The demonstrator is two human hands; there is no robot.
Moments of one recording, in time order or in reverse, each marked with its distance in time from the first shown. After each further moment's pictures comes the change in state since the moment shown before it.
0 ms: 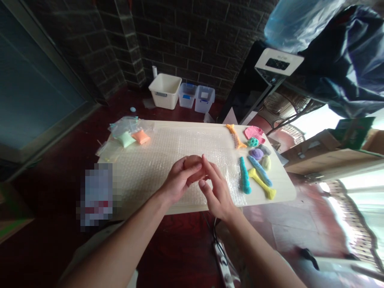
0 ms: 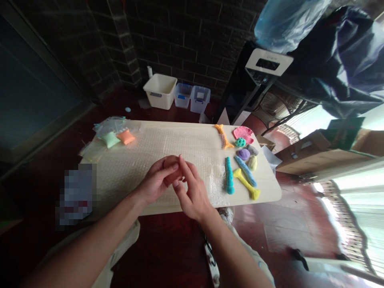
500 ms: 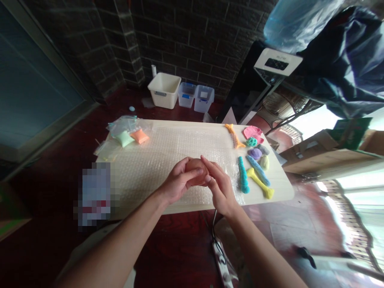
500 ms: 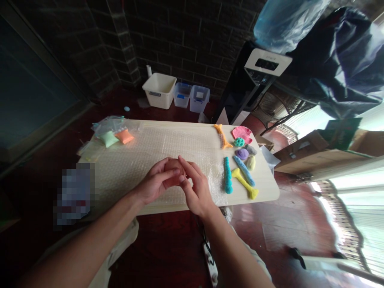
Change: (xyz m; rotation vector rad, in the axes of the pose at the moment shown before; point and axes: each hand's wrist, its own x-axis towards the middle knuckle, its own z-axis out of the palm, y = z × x) left_hand -0.005 0.003 0.001 0.012 0.000 -0.128; right_hand 0.006 0.000 -0.014 0.078 0.026 0.004
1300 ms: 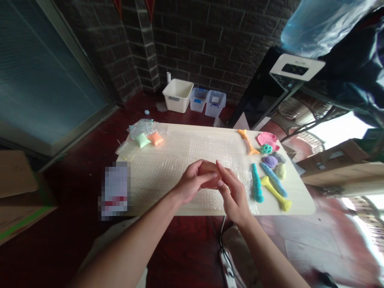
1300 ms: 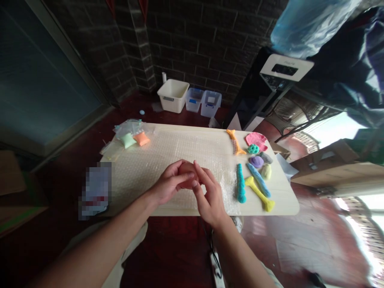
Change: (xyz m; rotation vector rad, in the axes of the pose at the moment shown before) left_hand 0.000 0.006 0.002 0.132 -0.004 0.045; right_hand -0.005 0.004 0.005 -0.067 0.046 -0.008
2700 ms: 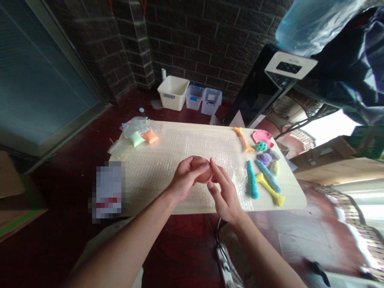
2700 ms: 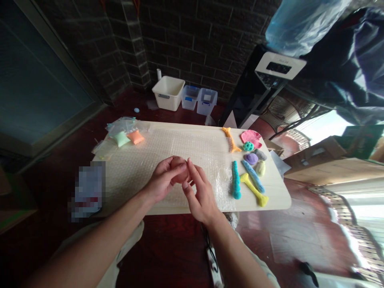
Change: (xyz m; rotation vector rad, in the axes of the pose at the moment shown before) left_hand 0.006 -0.005 -0.002 -0.027 0.057 0.155; right_hand -0.004 0.000 0.007 -0.012 -0.068 0.003
